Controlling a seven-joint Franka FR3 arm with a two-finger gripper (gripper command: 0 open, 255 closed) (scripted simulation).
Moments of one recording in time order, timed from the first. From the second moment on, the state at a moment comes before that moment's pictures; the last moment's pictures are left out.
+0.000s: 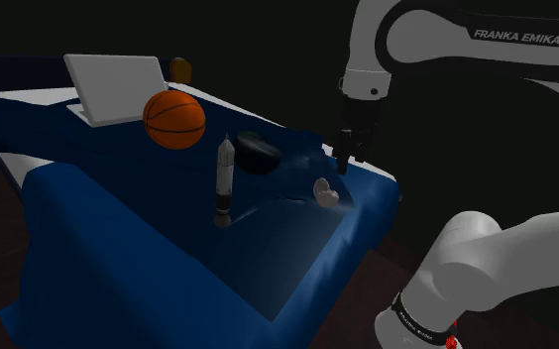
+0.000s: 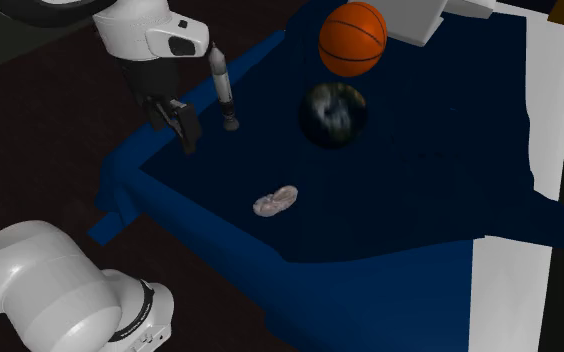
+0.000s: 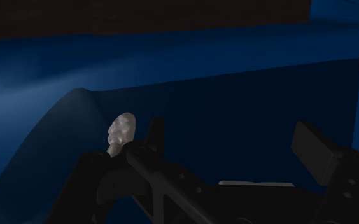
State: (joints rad) arm -0.01 -0.75 0.07 -2.38 0.02 1.50 0.07
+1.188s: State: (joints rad) arm -0.17 -0.53 -0.02 -2.66 -0.21 2.14 0.08
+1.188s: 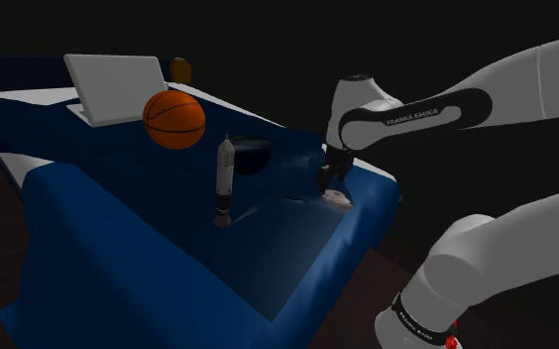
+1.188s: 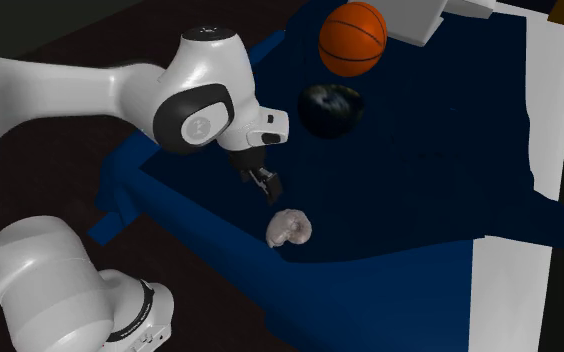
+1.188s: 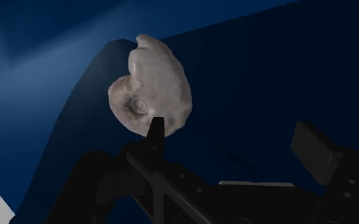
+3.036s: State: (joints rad) arm -0.22 -0.38 -0.04 -2.71 -0.28 2.37 0.10
